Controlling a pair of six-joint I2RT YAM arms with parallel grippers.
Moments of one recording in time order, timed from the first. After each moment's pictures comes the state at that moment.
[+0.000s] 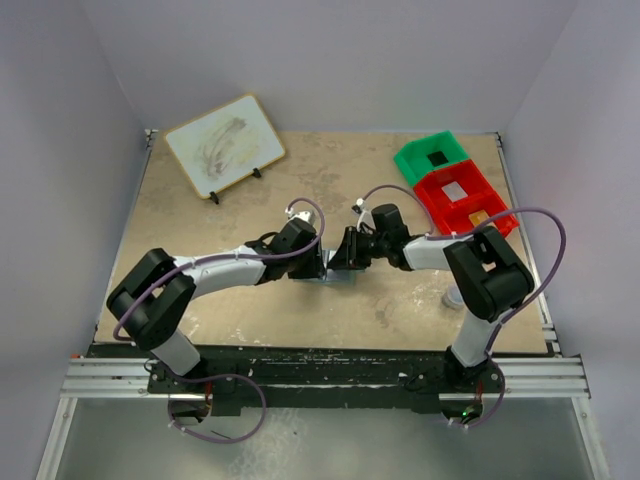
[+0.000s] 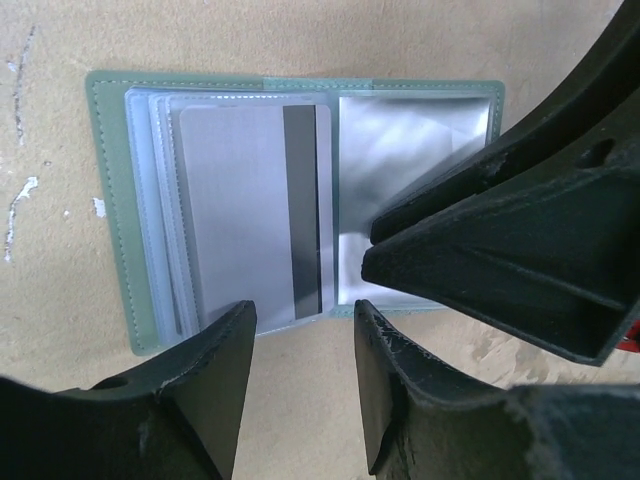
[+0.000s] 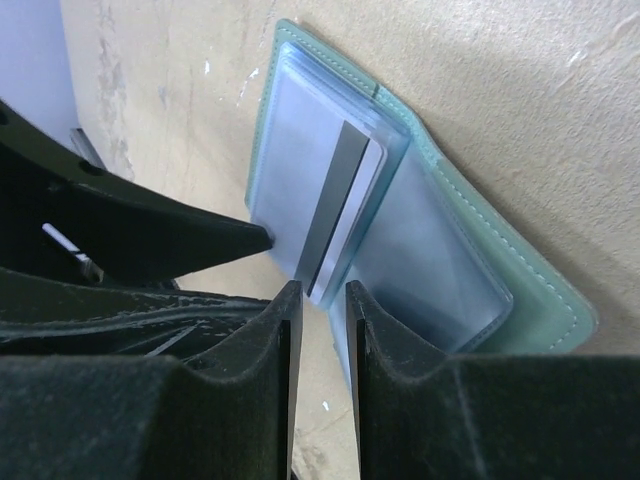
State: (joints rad) left arm -0.77 1.62 0.87 -0.13 -0.05 -0.73; right arm 0.48 1.77 0.79 0.23 -0.62 0.63
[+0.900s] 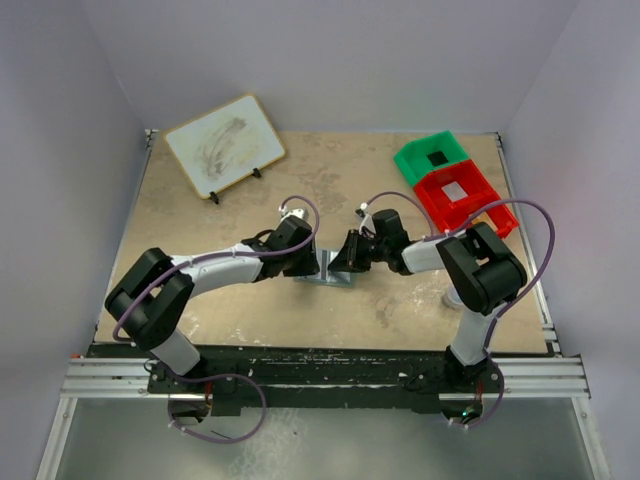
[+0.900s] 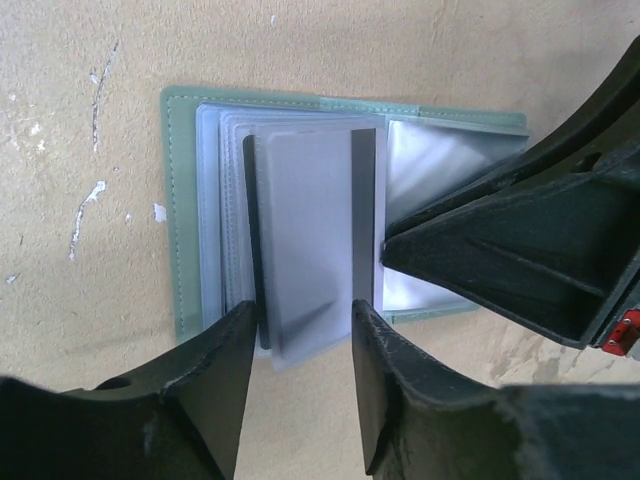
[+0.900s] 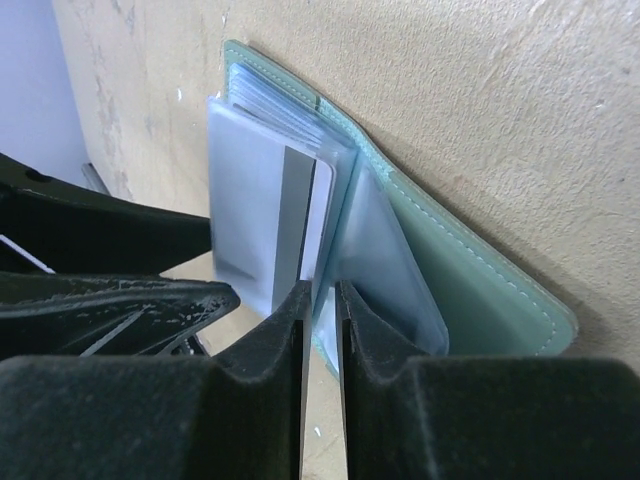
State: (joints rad) left arm -0.75 1.61 0.87 -0.16 -0.08 -0.75; right arm 0.48 1.84 0.75 0.35 -0.58 0.74
